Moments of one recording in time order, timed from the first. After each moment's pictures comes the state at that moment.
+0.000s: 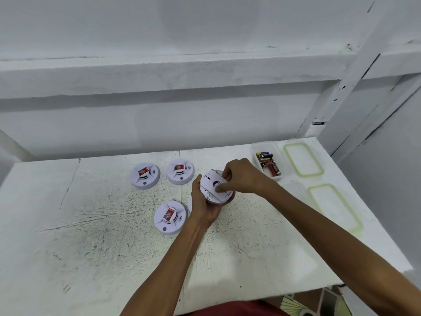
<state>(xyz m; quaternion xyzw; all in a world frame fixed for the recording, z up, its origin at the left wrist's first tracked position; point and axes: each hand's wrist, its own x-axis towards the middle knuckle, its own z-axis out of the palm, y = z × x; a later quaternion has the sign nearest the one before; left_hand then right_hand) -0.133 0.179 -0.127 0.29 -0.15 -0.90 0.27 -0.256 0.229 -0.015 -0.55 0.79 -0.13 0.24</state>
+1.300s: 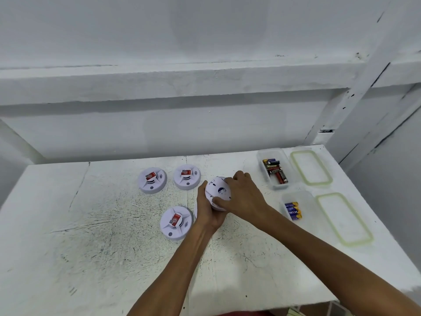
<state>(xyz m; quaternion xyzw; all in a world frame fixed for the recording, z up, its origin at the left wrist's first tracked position) -0.132 0.176 -0.132 0.30 -0.17 -0.89 0.28 -0.221 0.242 -0.052 -0.56 0.81 -0.14 0.09</state>
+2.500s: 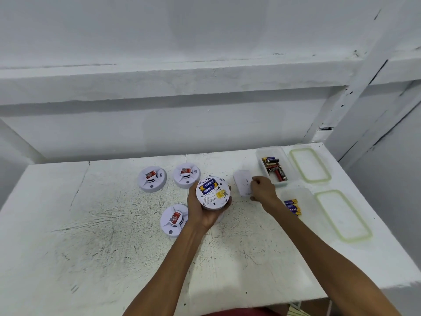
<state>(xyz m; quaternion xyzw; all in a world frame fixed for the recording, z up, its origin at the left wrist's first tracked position) -0.111 0.169 -0.128 0.29 -0.08 -0.92 0.26 -0.292 0.244 -0.116 -0.21 0.84 -0.41 0.30</state>
